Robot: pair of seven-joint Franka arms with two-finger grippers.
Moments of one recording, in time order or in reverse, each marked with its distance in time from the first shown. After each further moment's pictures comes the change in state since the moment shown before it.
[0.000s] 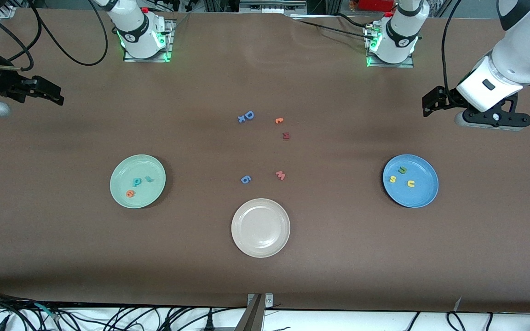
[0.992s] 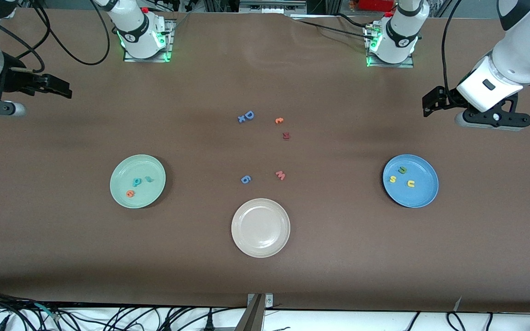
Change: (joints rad) left arm 0.000 0.000 0.000 0.000 0.000 0.000 0.000; right arm -0.002 0.000 -0.005 -0.024 0.000 -0.091 0.002
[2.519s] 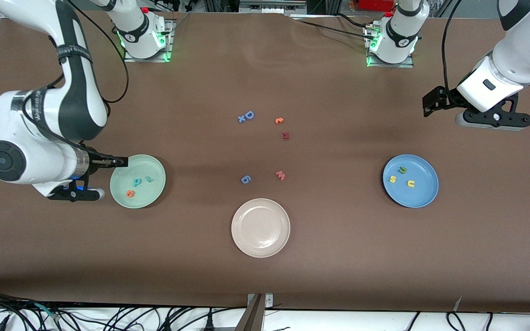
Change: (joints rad) left arm 0.001 0.000 0.000 0.000 0.000 0.000 0.000; right arm 0.279 0.509 -0.198 0.280 0.096 0.117 0.036
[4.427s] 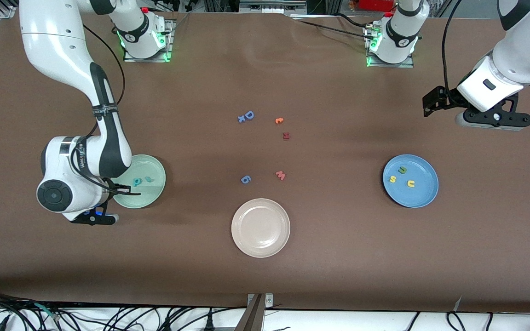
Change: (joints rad) left arm 0.000 0.000 0.000 0.000 0.000 0.000 0.000; right arm 0.013 0.285 -0.061 0.049 -0.017 0.262 -0.001
